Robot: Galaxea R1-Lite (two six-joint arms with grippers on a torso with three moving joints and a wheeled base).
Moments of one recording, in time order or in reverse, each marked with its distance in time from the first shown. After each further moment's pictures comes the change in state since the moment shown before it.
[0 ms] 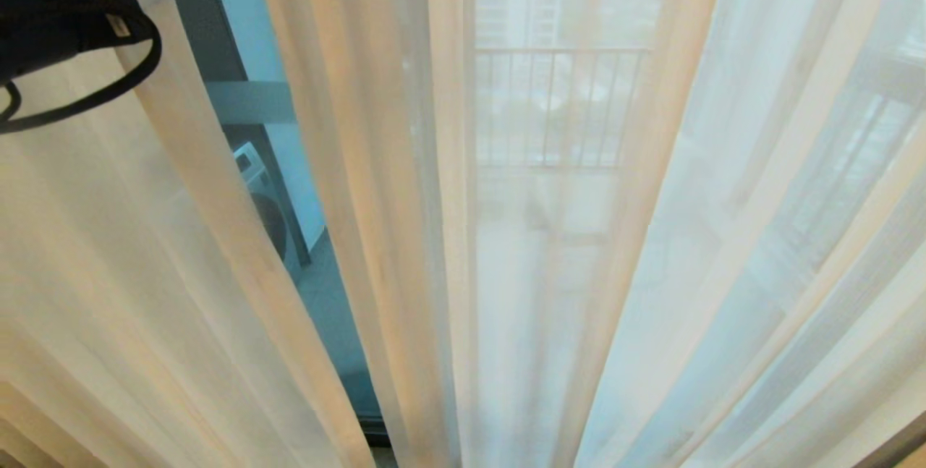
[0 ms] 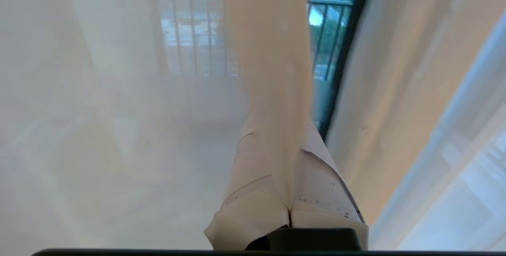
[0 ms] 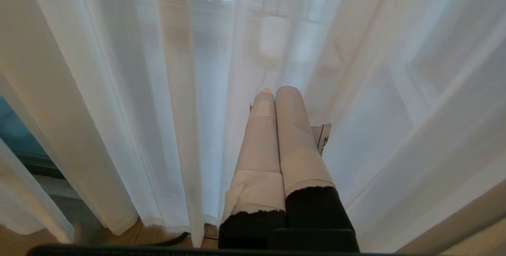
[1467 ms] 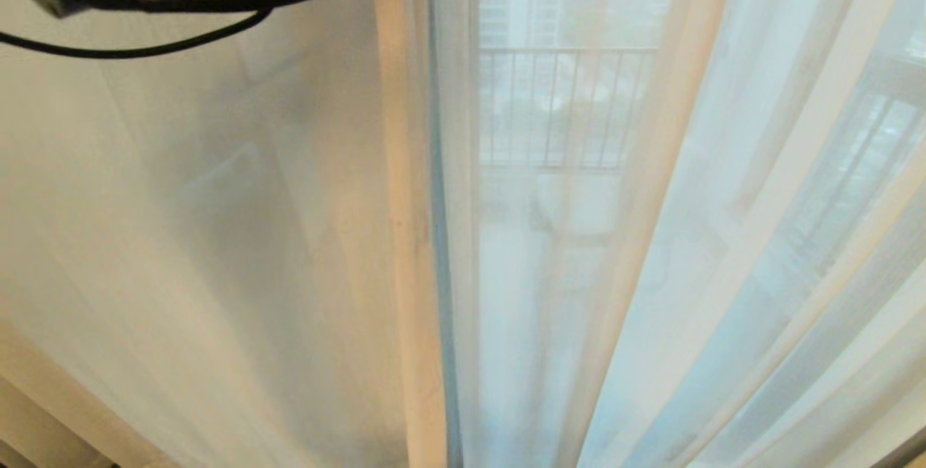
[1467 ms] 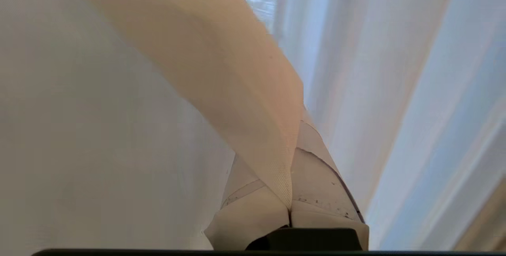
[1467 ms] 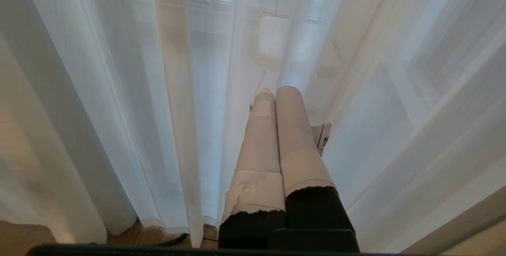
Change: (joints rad) left arm -0.579 0.262 -0.397 -0.005 0.105 0.036; right arm 0.000 0.000 0.000 0.000 0.000 0.000
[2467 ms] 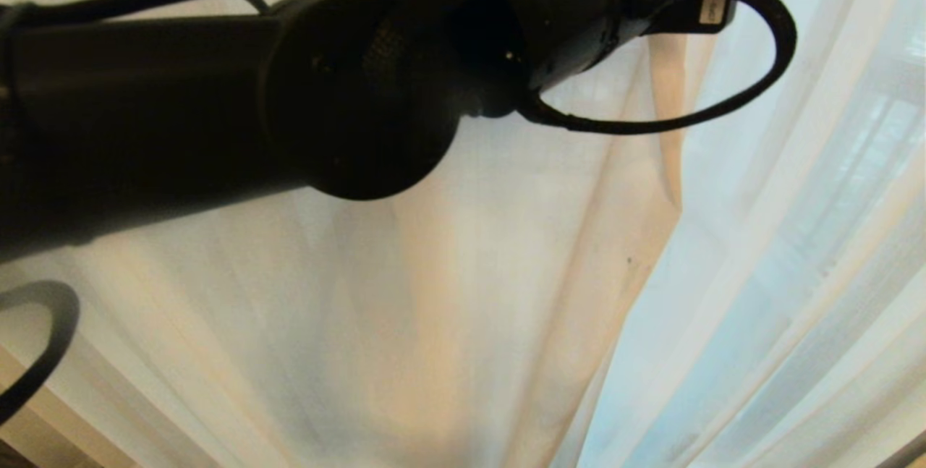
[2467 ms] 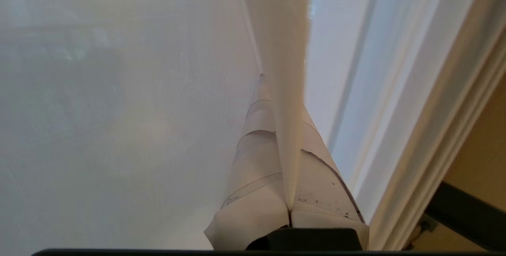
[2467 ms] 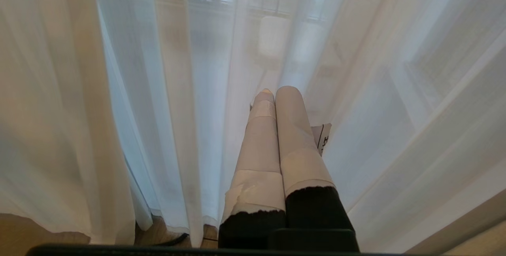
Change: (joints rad) left arm -0.238 0.410 -0.348 -0.018 -0.031 0.000; right arm 0.000 0.000 0.000 0.000 0.000 0.000
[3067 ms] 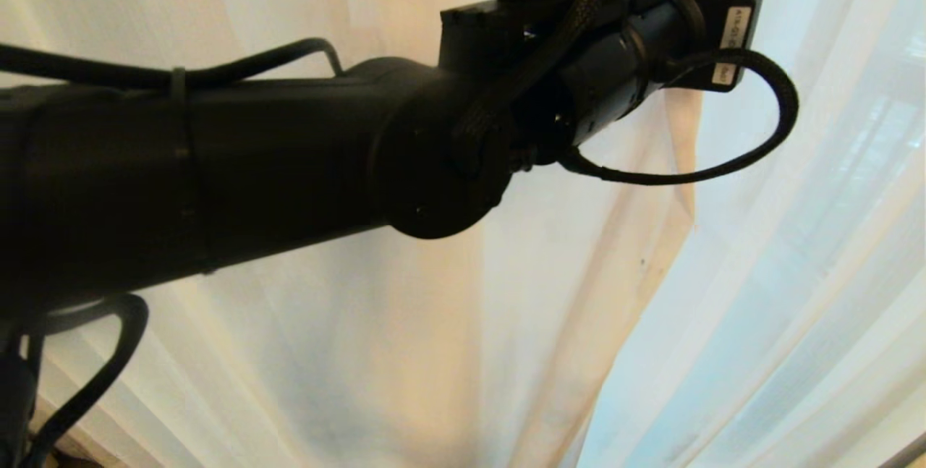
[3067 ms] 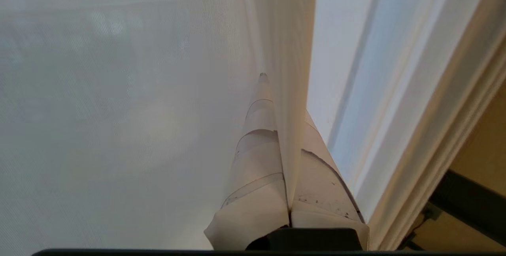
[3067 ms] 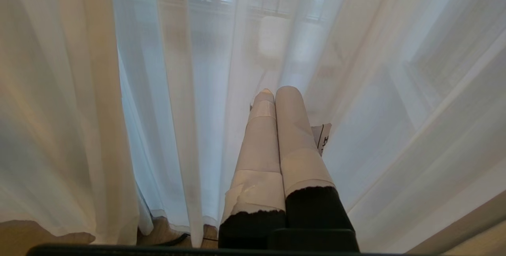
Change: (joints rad) left arm -0.005 0.071 0.001 0.001 0.011 -0.003; right arm 0.000 0.000 0.000 0.000 0.000 0.000
